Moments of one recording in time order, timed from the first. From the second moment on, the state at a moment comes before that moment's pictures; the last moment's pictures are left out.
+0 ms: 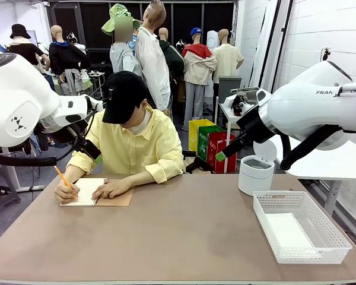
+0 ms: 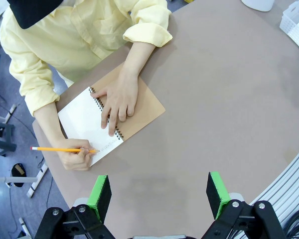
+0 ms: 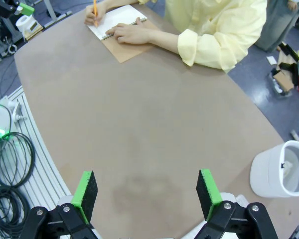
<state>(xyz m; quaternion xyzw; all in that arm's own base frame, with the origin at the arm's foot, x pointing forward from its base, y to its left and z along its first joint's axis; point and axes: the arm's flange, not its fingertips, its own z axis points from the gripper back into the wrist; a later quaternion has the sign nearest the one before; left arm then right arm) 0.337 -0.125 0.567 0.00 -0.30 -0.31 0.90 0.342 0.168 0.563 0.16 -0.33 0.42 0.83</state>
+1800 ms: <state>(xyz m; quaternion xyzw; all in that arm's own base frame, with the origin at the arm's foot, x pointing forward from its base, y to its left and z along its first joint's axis) 0.337 -0.125 0.567 0.00 -0.30 -0.31 0.90 0.342 0.168 0.563 0.16 -0.33 0.42 0.83</state>
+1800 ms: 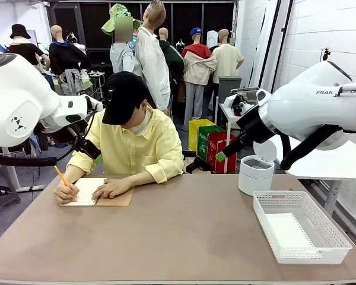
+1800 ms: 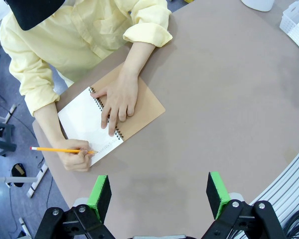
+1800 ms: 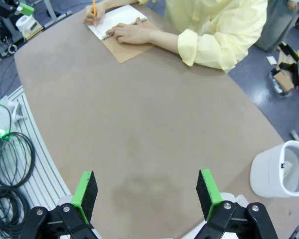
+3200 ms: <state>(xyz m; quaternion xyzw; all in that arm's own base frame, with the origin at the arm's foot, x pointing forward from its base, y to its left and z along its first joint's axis) 0.337 -0.125 0.567 0.00 -0.30 -0.31 0.90 0.342 0.168 0.563 0.16 -0.33 0.42 0.83</state>
